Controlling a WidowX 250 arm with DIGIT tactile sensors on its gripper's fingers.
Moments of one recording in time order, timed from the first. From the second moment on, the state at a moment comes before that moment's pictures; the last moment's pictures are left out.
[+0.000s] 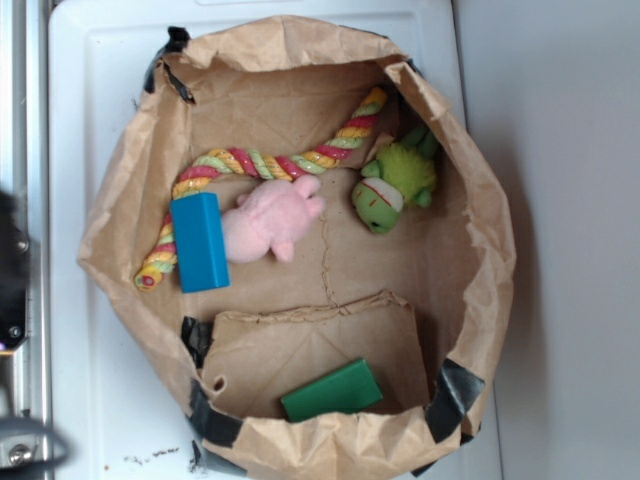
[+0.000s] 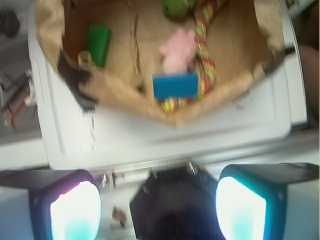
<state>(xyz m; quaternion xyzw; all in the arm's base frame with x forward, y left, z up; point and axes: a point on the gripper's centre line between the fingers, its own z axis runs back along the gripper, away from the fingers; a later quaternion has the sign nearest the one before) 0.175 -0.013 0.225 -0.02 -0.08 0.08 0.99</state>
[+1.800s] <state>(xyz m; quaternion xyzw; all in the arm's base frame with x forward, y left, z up) 0.309 -0.003 0.110 -0.03 -0.16 0.20 0.97</state>
